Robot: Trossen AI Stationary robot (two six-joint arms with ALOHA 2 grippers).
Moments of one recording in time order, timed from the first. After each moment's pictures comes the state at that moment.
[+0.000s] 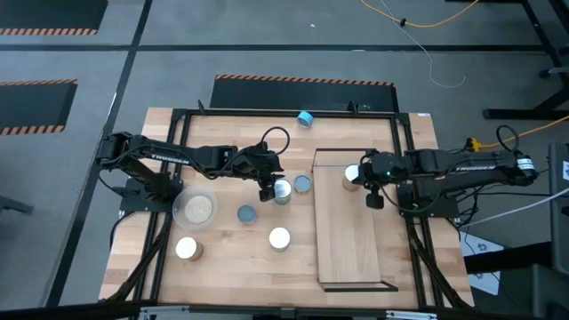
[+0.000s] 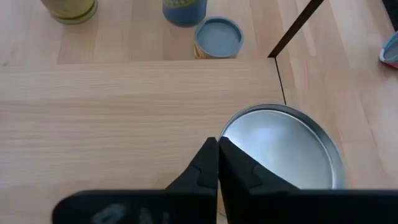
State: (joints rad) left arm 0.04 1.47 1.02 -0.17 -0.17 -0.07; right arm 0.00 0.85 0.68 -0.71 0.08 -0.01
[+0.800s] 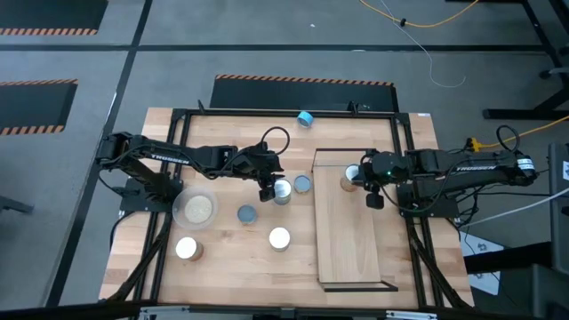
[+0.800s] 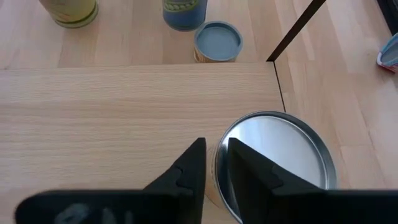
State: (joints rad) left arm 0.04 1.47 1.02 -0.17 -0.17 -0.07; right arm 0.00 0.85 0.68 -0.71 0.09 -0.01
